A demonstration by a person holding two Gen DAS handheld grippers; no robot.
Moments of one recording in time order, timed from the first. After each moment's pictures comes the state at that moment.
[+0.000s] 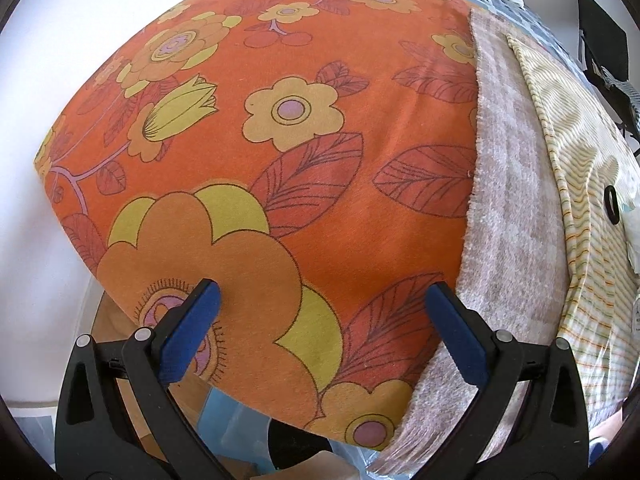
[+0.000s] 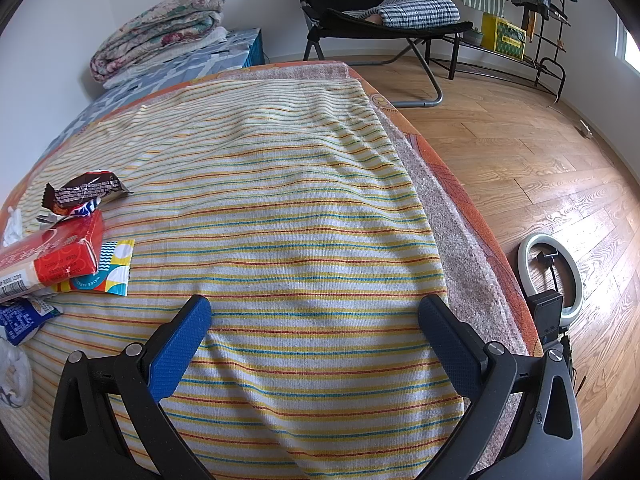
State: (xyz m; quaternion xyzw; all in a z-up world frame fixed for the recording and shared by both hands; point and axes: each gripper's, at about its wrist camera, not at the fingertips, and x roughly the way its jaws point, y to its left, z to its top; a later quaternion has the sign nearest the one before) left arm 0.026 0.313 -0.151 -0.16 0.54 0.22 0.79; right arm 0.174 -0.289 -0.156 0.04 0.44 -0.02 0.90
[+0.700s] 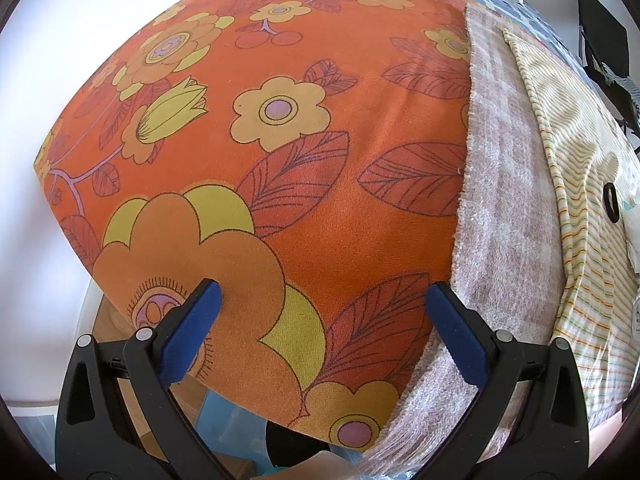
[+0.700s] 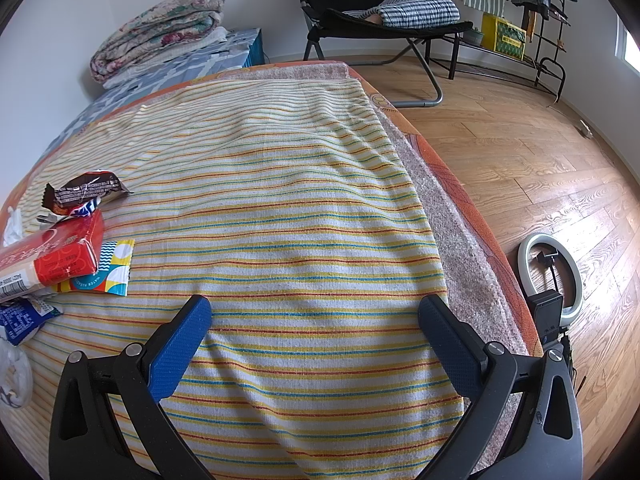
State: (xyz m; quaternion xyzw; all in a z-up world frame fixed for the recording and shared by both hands) left arm 0.032 0.304 -0.154 -0.15 0.55 0.22 0.79; right arm 0.174 -0.289 -0.156 0.04 0.44 -0.02 0.90
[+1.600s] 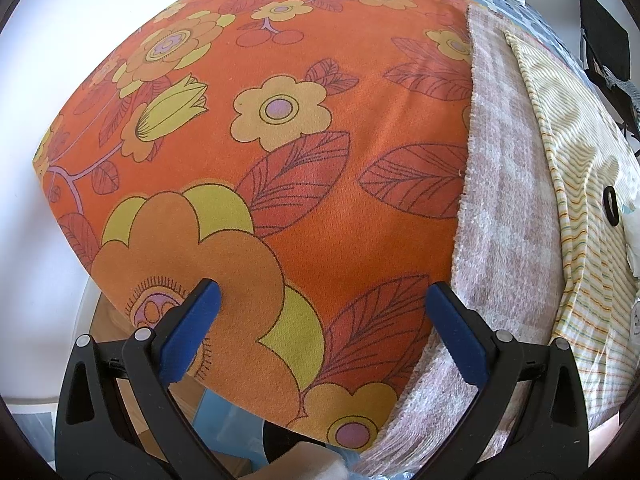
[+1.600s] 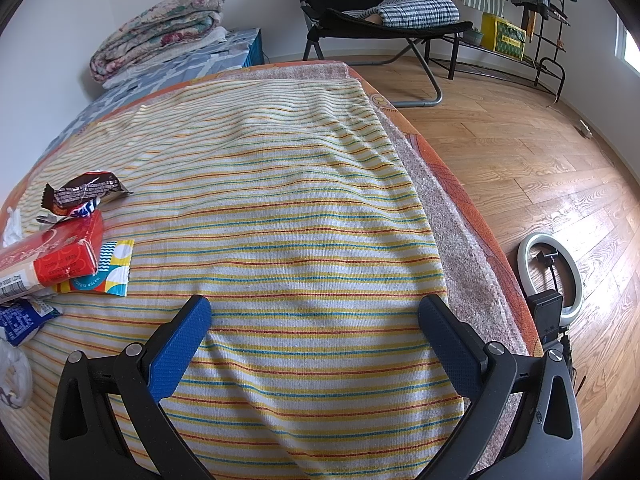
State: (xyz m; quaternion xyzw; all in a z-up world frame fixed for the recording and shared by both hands) left arm 0.034 0.302 -0.154 -0.16 0.55 0.22 0.79; right arm 0.175 -0.291 -0.156 0.04 0.44 -0.02 0.90
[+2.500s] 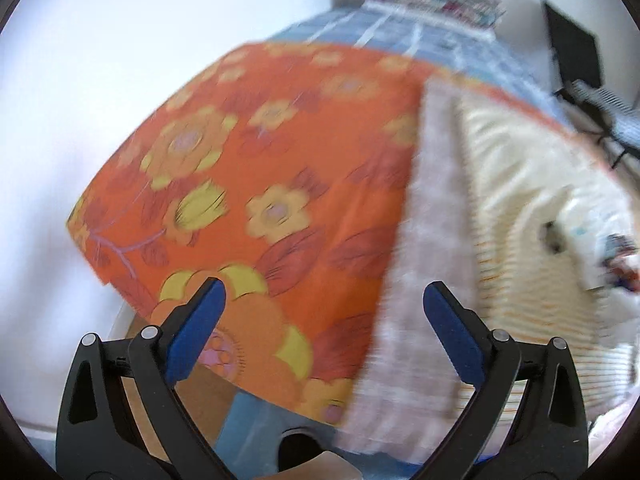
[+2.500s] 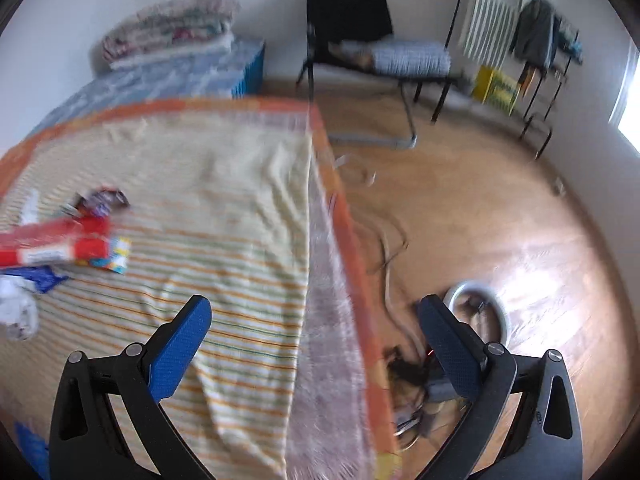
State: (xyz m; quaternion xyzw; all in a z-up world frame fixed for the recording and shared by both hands) left arm 0.024 0.268 -0.050 -0.11 0.45 0.21 0.86; right arm 0.124 -0.322 -0.058 -0.08 0.40 -0.03 0.91
